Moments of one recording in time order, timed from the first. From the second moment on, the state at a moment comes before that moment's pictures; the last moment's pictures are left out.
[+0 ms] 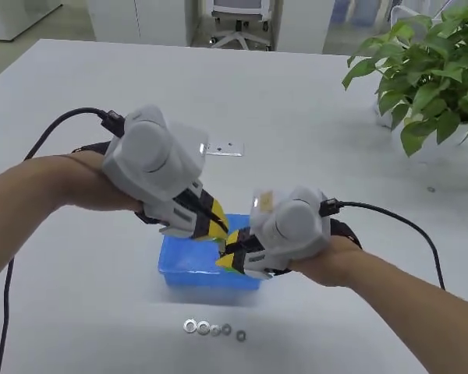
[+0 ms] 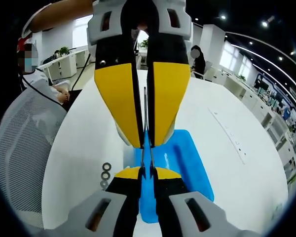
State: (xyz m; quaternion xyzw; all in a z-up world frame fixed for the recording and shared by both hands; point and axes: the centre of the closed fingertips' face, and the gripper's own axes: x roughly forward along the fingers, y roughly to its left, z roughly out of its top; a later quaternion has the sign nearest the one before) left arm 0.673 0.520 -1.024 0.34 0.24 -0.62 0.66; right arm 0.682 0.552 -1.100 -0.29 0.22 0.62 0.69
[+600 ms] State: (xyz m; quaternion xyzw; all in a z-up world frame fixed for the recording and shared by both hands) left arm 0.637 0.510 -1.035 0.34 0.24 -0.64 0.65; right arm 0.646 0.537 -1.110 -0.29 0.23 0.62 0.69
